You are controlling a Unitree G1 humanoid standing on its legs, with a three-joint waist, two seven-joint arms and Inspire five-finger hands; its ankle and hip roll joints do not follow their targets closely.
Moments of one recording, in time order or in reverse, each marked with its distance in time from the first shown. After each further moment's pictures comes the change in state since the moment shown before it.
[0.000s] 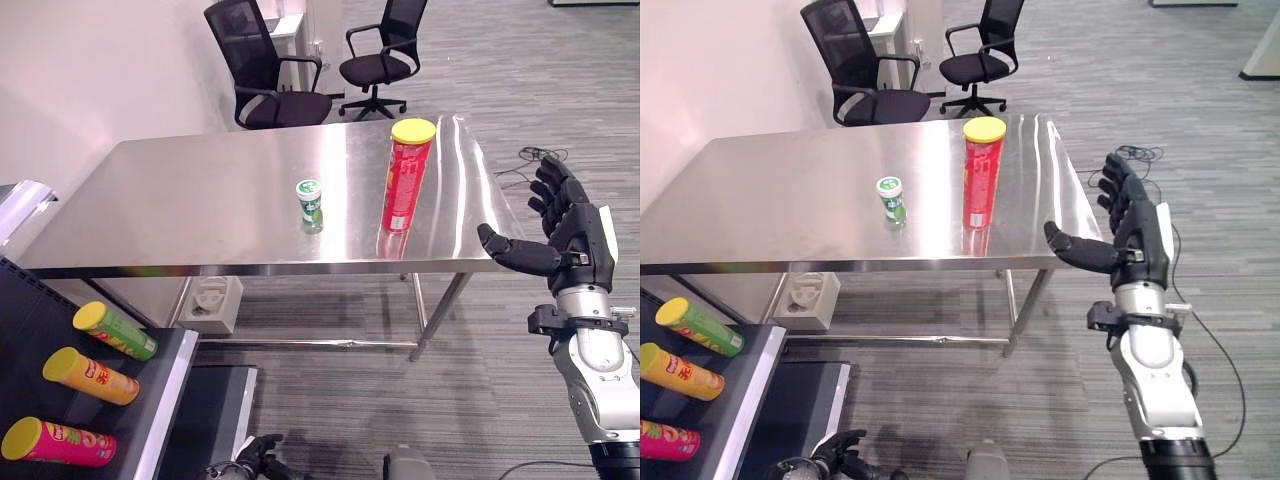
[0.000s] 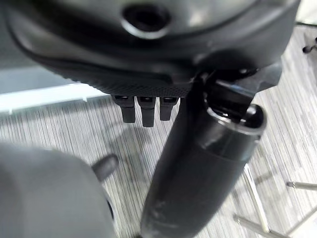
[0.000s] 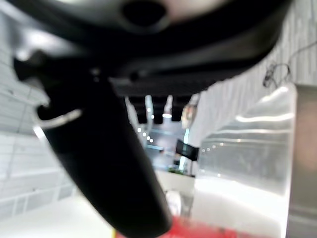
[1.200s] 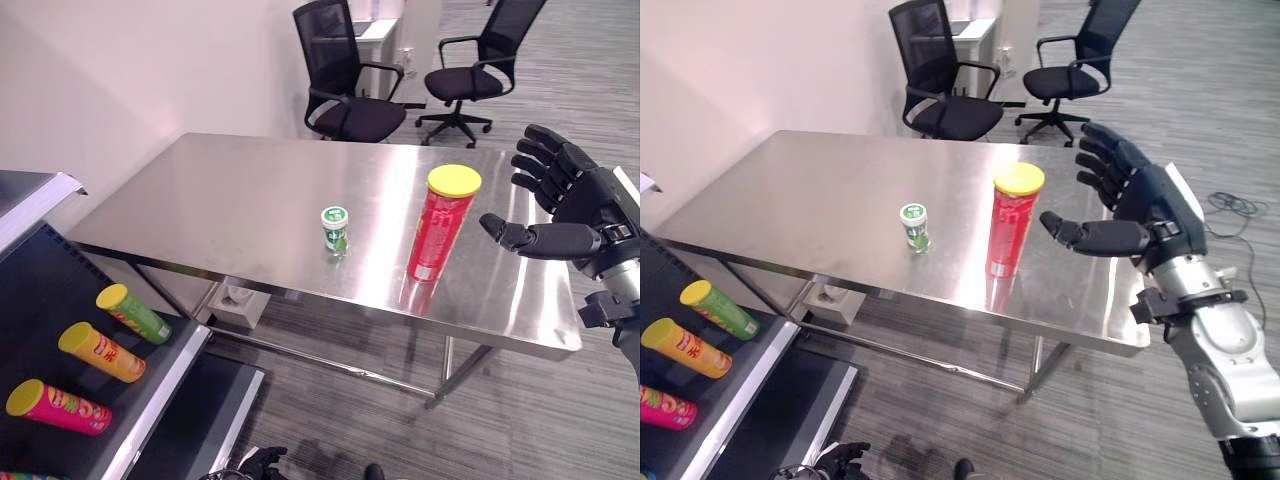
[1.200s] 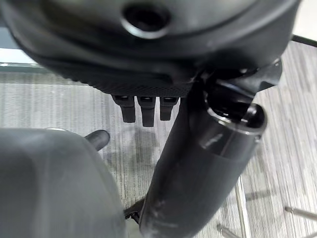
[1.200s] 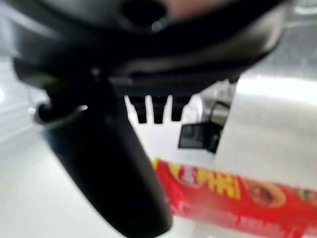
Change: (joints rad) left arm 0.026 -0.022 -0.020 0.006 0.049 0.017 -0.037; right arm 0.081 -0.359 -0.036 -0.054 0.398 -0.012 0.287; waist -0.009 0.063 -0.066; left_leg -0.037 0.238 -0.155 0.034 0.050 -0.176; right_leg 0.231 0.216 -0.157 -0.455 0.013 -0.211
